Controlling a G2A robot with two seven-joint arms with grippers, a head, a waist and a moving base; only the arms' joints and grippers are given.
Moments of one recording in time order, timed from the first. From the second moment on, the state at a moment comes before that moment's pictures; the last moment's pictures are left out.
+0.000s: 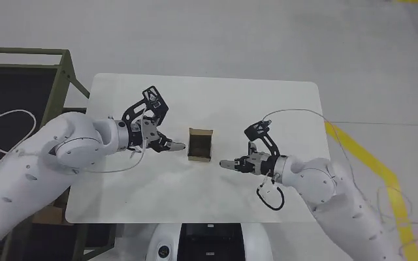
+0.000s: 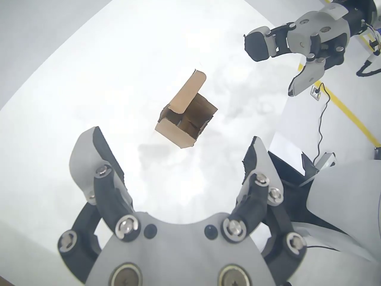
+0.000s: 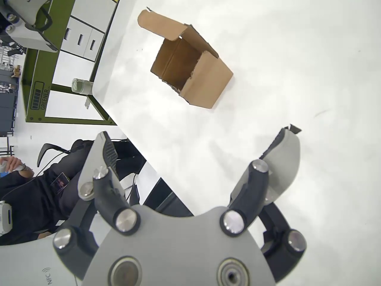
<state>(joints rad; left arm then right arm) 1.04 -0.47 -1.06 -2.03 0.32 -0.31 -0.77 -1.29 -1.02 1.08 -2.00 -0.45 0.01 0.88</state>
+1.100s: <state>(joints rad) 1.02 -0.56 -0.92 -1.84 0.37 -0.13 -0.81 -0.94 -1.14 0.77 -1.77 -0.58 0.60 0.99</state>
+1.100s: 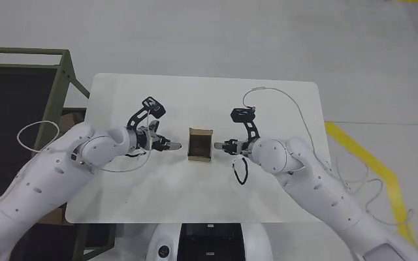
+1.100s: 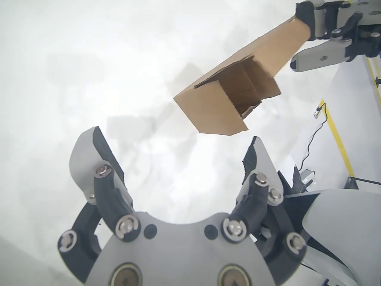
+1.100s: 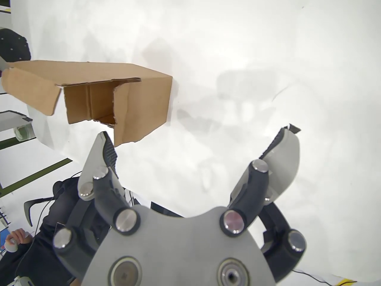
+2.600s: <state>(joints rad) 0.82 -0.76 -0.72 -1.68 0.47 -0.03 -0.95 -0.78 -1.25 0.59 -1.64 -0.72 0.66 1.13</state>
